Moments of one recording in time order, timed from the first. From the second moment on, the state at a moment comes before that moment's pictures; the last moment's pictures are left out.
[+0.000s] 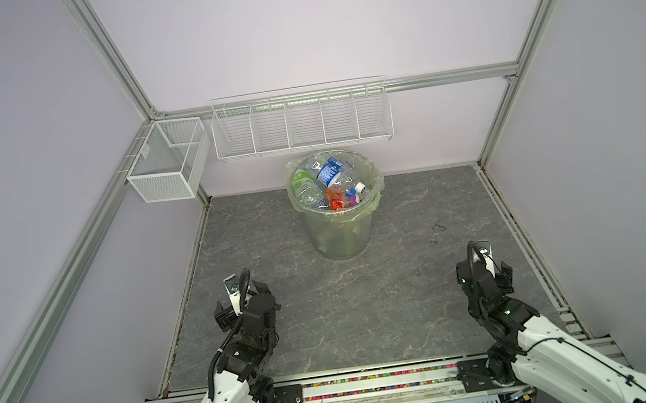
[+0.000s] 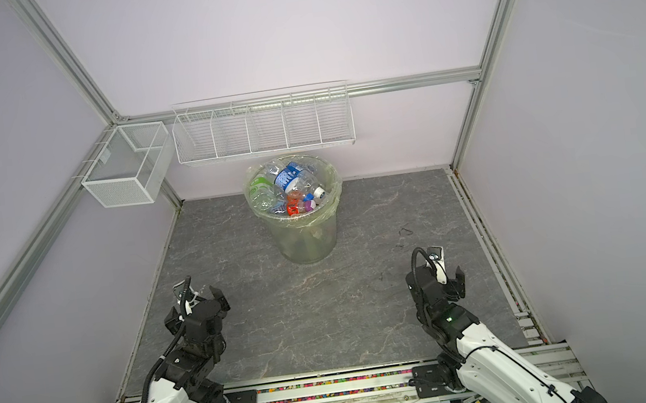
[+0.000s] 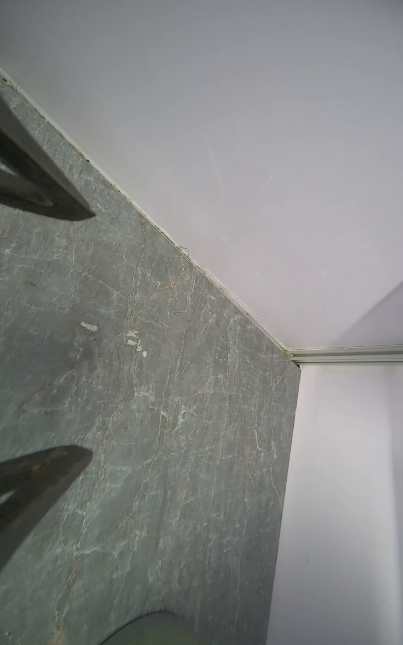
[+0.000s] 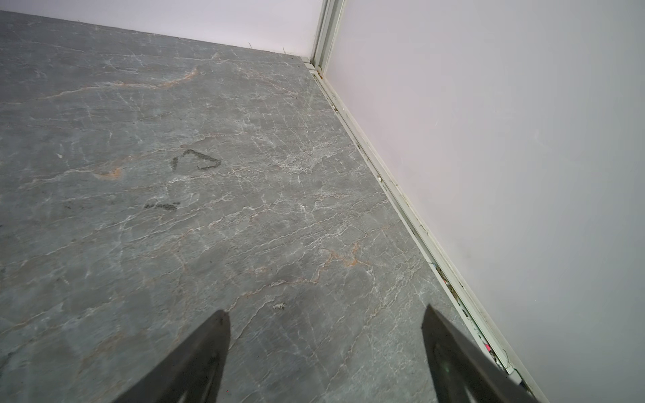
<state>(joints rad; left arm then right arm) -0.47 0.57 0.26 -0.18 -0.92 -0.31 0.46 0.72 0.27 -0.18 0.89 0.22</state>
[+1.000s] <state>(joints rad) -0.39 0.96 0.17 0.51 -0.90 -0.10 0.29 1.14 0.17 0.67 0.59 -0.01</state>
